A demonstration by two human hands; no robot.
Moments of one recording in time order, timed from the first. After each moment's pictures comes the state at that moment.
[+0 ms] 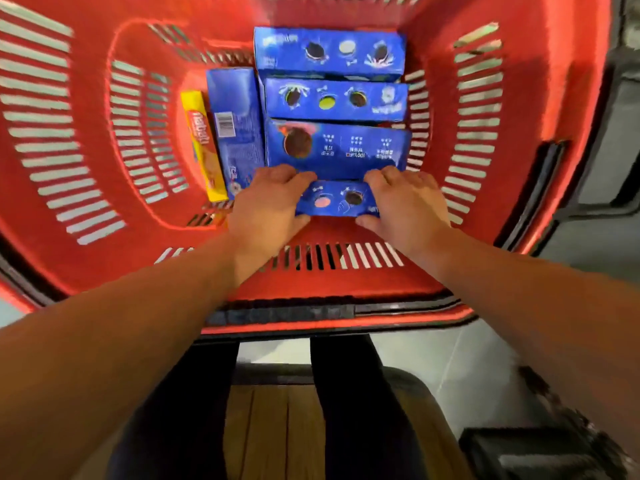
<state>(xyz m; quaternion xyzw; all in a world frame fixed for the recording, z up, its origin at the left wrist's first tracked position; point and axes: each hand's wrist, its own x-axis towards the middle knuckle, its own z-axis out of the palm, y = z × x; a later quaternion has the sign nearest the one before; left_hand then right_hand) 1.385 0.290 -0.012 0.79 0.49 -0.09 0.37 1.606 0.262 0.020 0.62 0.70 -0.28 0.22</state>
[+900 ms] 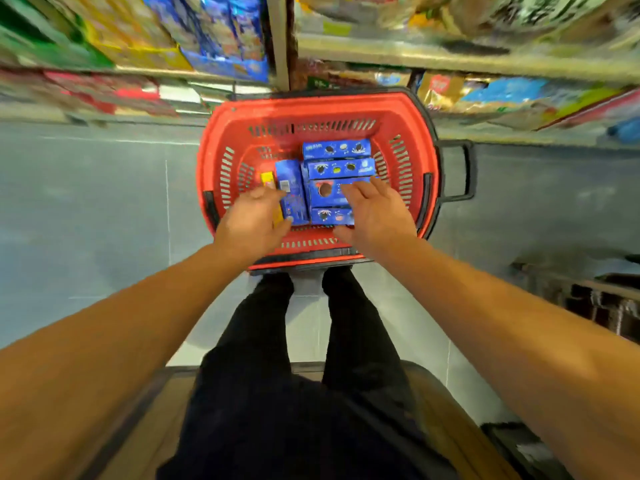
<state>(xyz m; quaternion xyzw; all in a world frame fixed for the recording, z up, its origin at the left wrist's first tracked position) 1.271 0.318 0.333 0.78 0.51 -0.07 0.36 1.490 0.268 0.355 0.66 0.68 -0.27 0.19</state>
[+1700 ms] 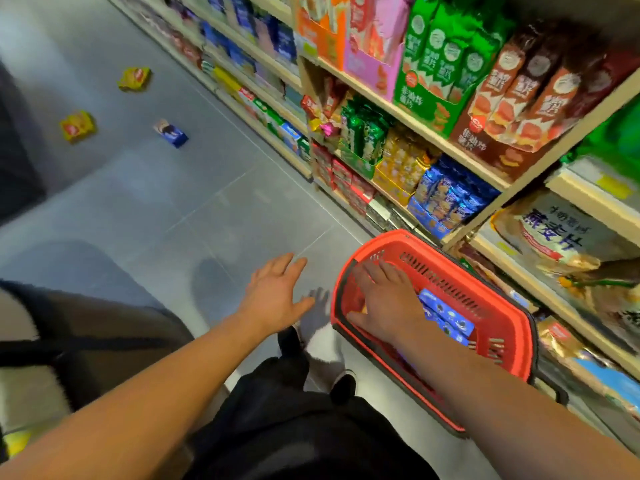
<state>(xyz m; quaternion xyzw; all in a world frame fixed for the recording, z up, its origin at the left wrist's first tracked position) 1.136 0.146 0.494 0.56 0.79 0.00 0.25 1.337 0.255 0.495 0.37 0.90 -0.19 0.15</state>
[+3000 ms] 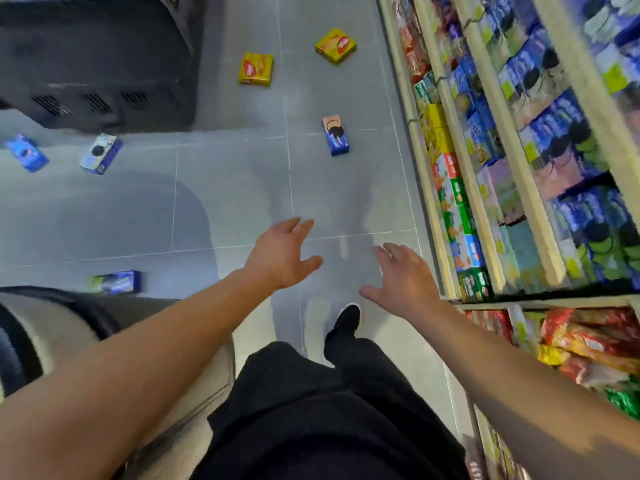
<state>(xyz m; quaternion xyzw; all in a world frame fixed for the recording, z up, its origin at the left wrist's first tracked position) 0.513 0.225 0.477 0.26 0.92 0.13 0.24 0.636 0.429 0.464 0.15 0.95 -0.12 0.24</state>
